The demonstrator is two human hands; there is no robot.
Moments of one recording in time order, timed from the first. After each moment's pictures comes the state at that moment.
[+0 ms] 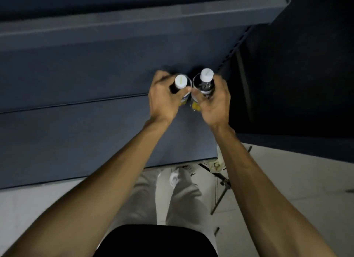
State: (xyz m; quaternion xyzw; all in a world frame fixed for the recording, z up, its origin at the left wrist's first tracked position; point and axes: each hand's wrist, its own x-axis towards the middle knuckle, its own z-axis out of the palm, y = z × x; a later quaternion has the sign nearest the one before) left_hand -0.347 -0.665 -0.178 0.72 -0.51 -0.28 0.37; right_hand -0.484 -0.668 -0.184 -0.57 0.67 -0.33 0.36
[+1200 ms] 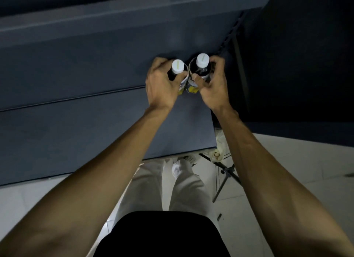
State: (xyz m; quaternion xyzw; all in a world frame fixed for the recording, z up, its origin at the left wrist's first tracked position) left_hand -0.348 -0.675 -0.167 0.74 -0.54 -0.25 0.33; right_hand -0.493 -0.688 -0.188 -0.54 0.64 -0.34 0.43
